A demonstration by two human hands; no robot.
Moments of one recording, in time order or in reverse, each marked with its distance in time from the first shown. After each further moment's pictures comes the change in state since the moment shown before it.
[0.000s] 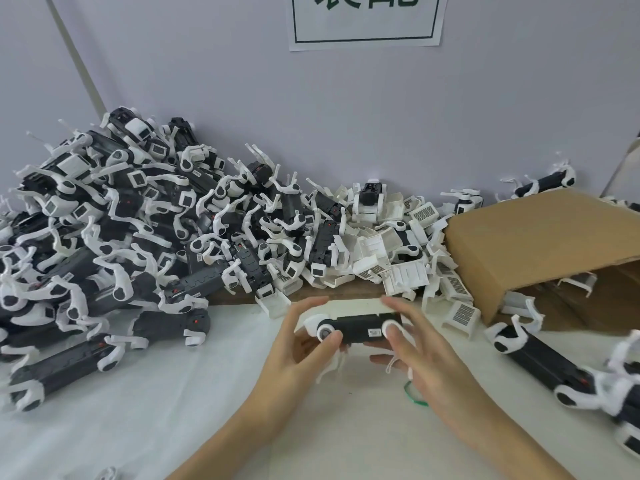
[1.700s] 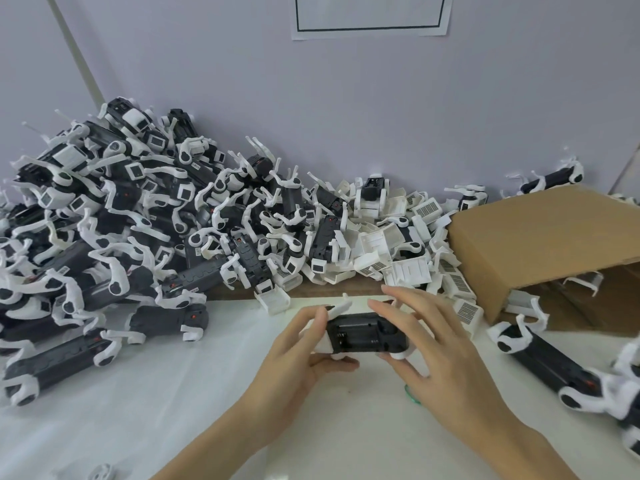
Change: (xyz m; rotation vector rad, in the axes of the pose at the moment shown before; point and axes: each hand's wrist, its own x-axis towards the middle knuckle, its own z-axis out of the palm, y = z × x) left_hand 0.001 0.003 0.001 -0.178 -0.092 -0.152; right_hand 0.000 -0.009 -0.014 -1.097 0.122 -0.742
